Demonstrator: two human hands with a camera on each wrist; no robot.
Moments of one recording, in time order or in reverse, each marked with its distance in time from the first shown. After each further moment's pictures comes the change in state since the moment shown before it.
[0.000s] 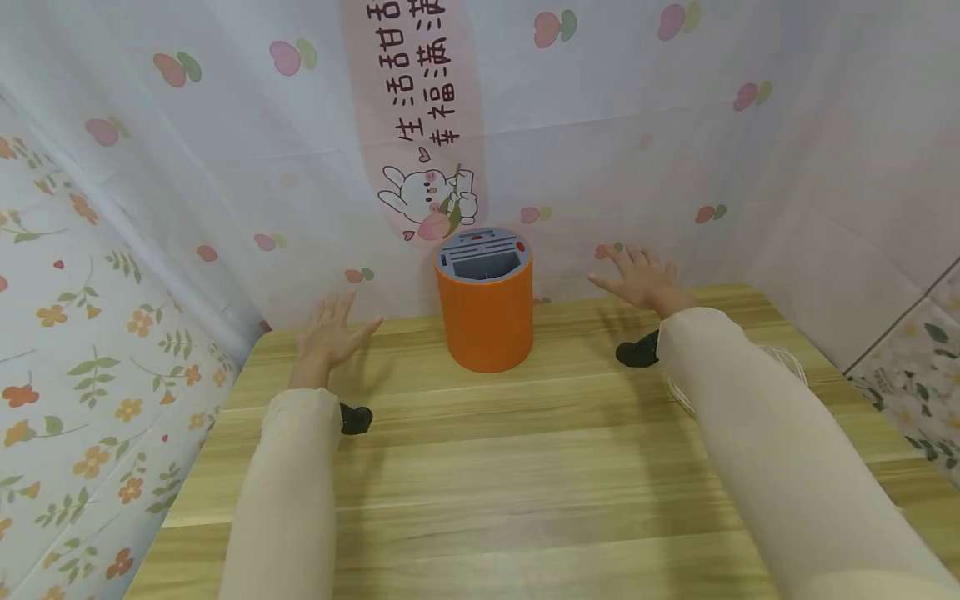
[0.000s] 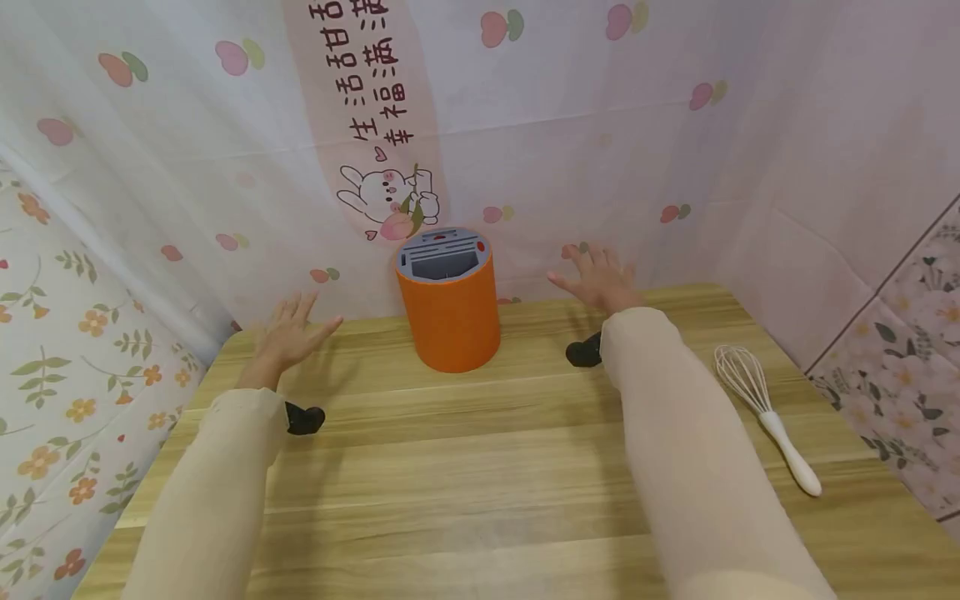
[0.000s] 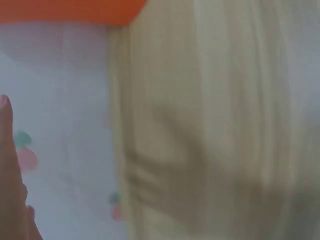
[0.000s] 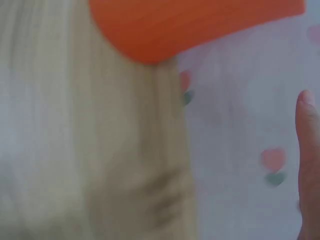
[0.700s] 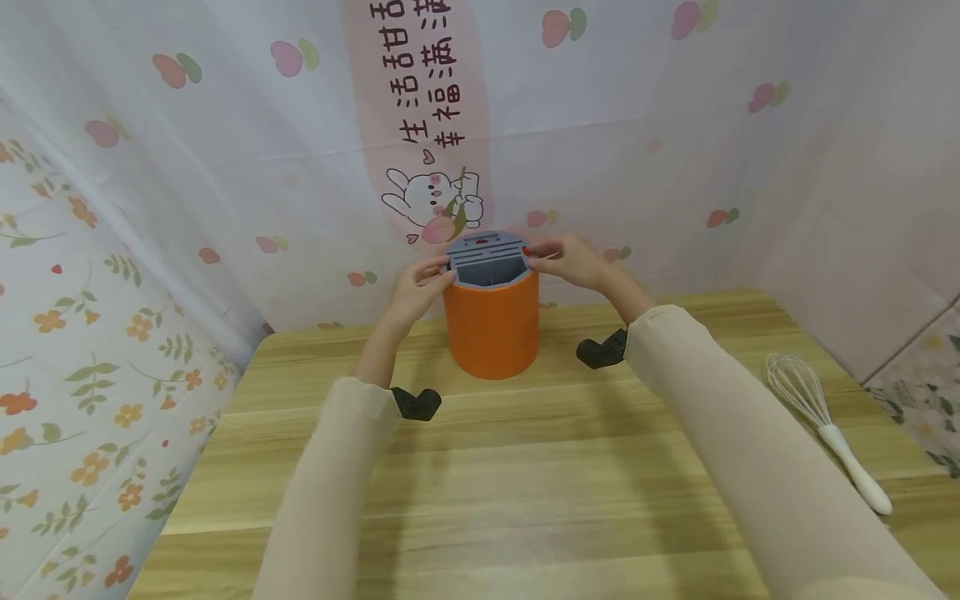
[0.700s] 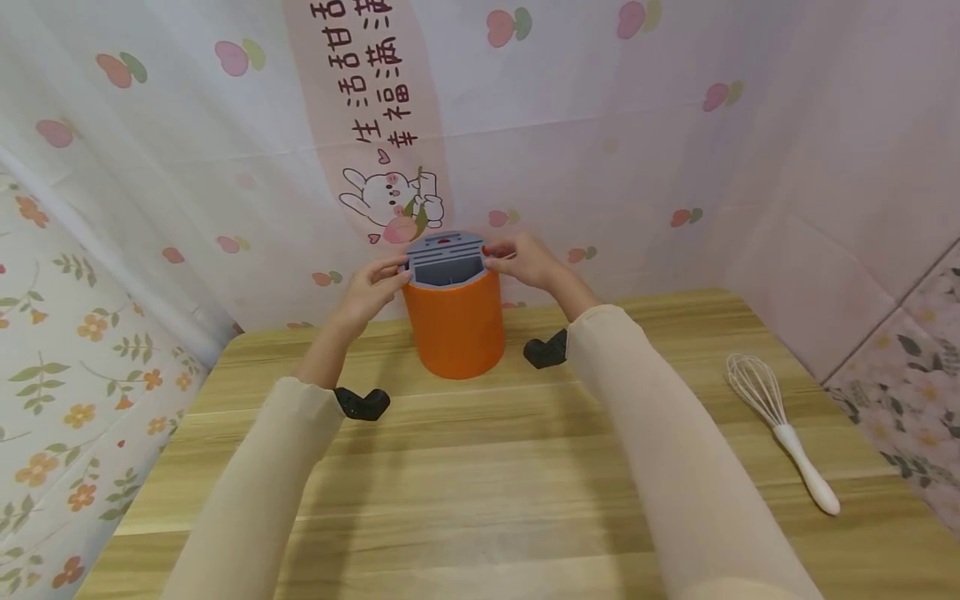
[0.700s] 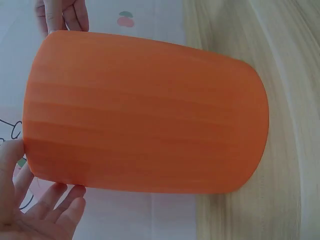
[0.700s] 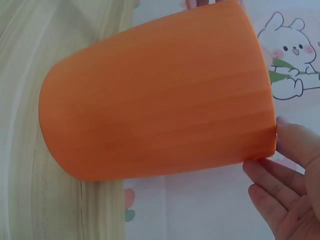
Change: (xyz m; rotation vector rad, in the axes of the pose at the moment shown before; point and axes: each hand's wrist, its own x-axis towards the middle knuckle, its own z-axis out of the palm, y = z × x) left_hand 0.040 0.113 0.004 -0.935 0.095 0.198; right_hand 0.043 -0.082 -0.001 0.436 0.013 -0.288
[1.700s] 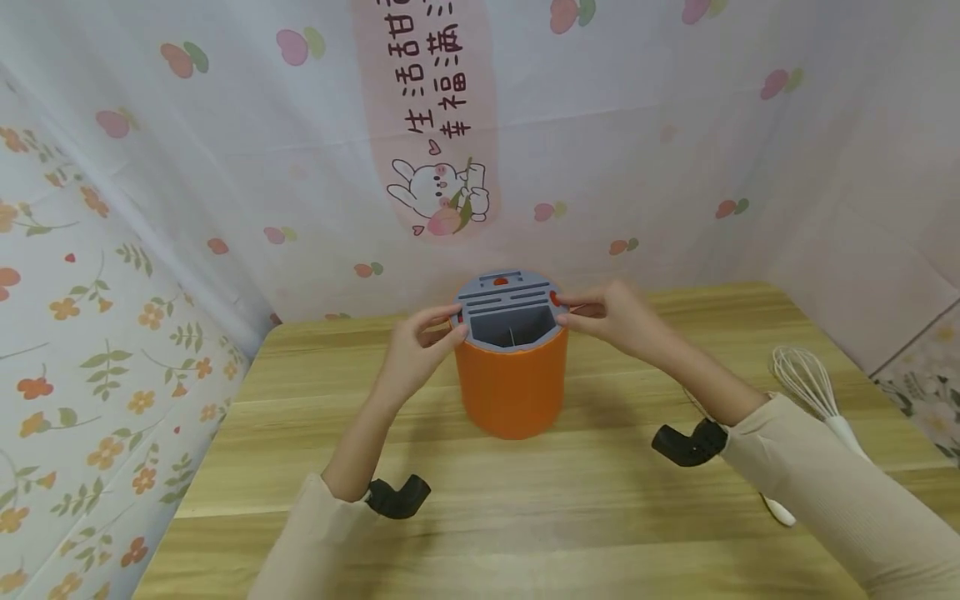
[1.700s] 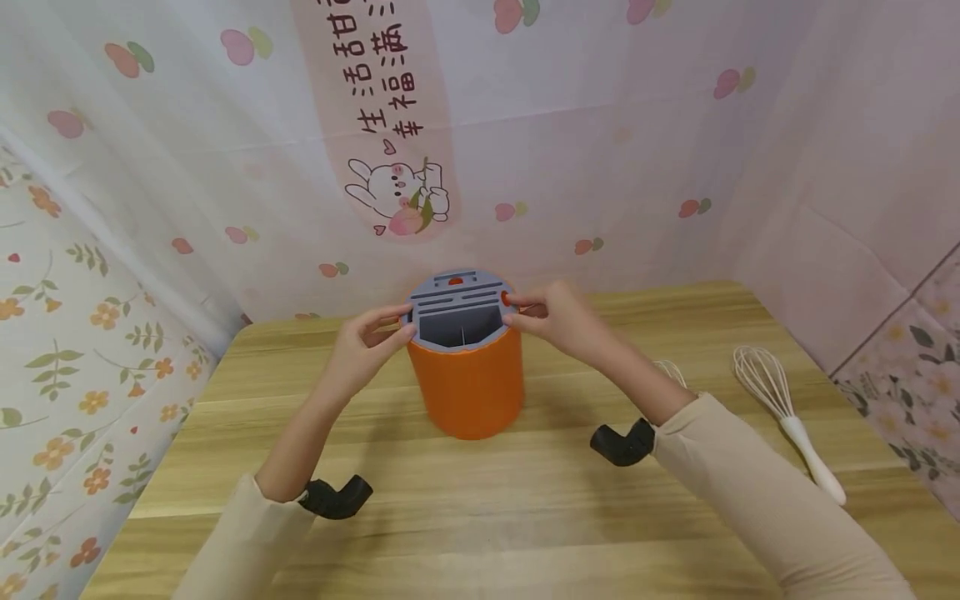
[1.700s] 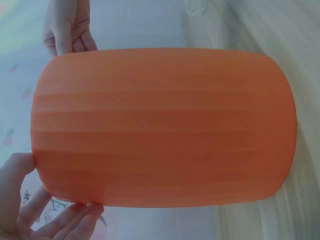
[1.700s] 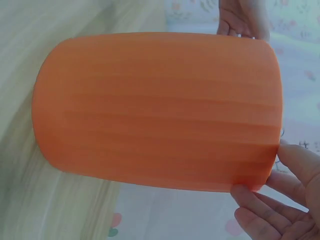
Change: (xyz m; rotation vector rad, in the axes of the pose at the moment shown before) left_hand -0.103 0.012 0.016 0.009 -0.008 0.075; right_hand -0.104 -0.020 0.022 0.045 0.050 -0.098
